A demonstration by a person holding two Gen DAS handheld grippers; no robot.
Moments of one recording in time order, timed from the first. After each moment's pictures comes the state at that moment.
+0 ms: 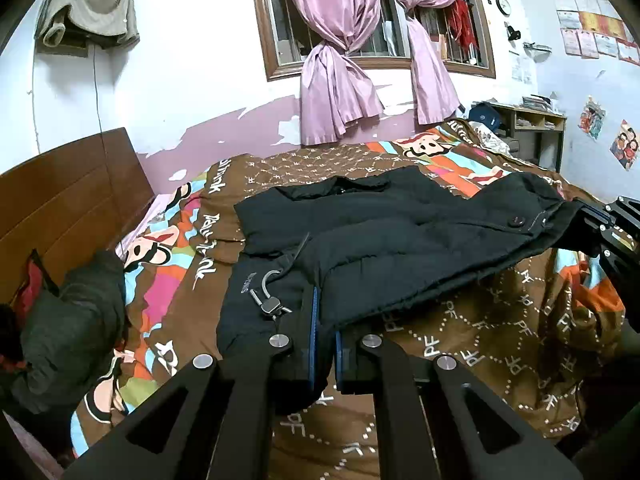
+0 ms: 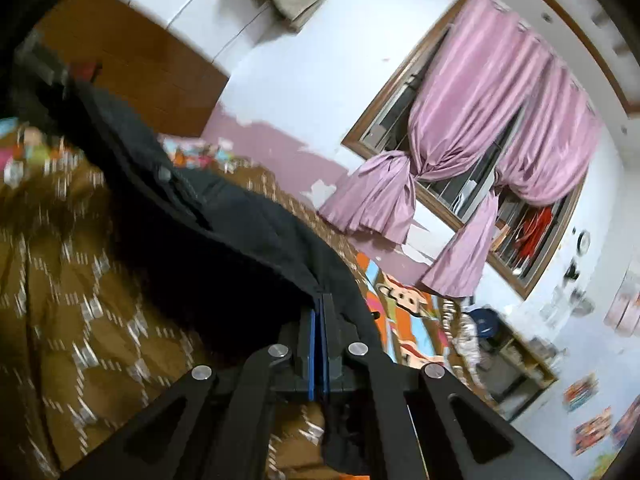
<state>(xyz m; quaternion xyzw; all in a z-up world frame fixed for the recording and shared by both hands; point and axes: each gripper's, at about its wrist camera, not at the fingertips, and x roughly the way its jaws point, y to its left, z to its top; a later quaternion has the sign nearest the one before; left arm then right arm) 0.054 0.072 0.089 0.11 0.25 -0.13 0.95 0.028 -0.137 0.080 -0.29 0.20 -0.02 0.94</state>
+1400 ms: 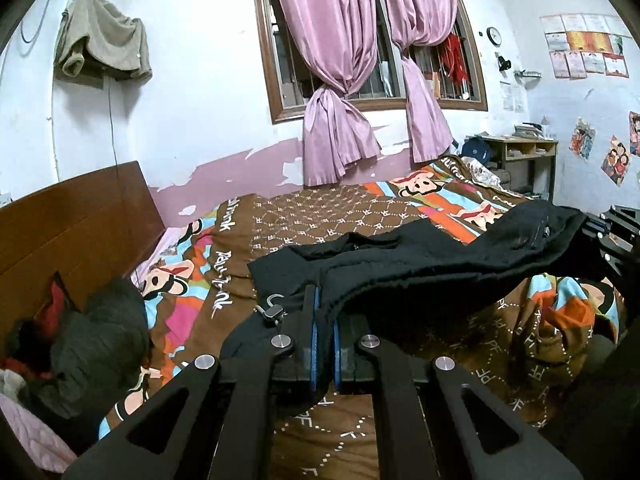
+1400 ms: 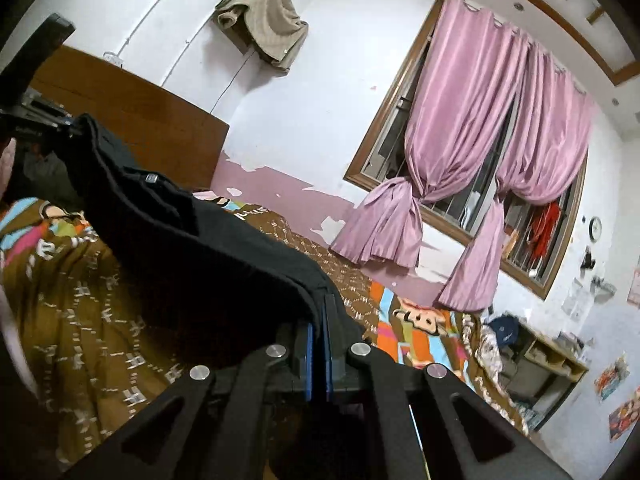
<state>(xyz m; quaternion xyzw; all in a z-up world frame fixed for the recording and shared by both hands) -0.010 0.089 0.155 0.11 0.18 -0.14 0.97 0.005 -0.159 0.162 -0.20 0.14 0.03 0.97</state>
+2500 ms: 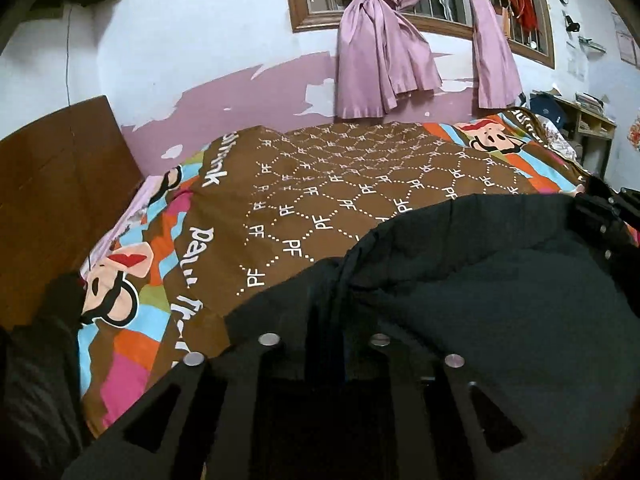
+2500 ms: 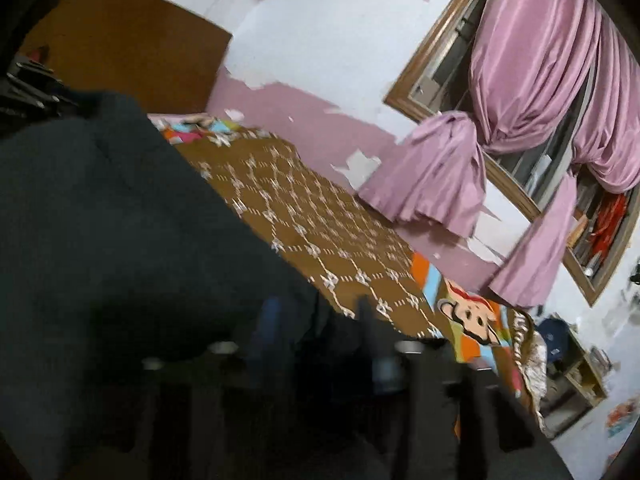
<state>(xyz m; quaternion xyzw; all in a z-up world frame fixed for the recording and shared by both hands) 0.405 0.104 0.055 0.10 0.30 -0.09 0.95 0.377 -0.185 0.017 -0.22 0.24 0.06 0.94</state>
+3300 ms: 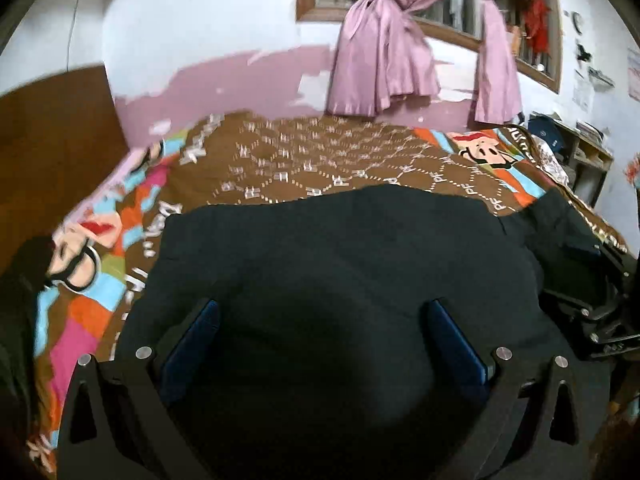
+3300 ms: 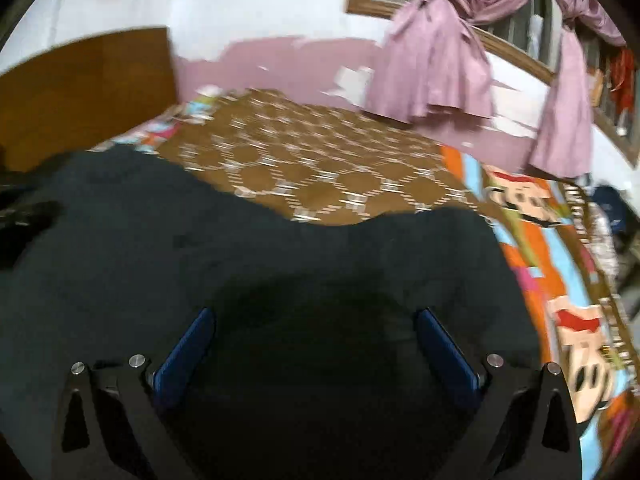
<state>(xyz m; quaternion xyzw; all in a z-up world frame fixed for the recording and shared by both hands) 0.438 0.067 0.050 0.02 0.33 -0.11 0.94 0.443 -0.229 -0.027 -0.02 0.41 0.04 0.91</state>
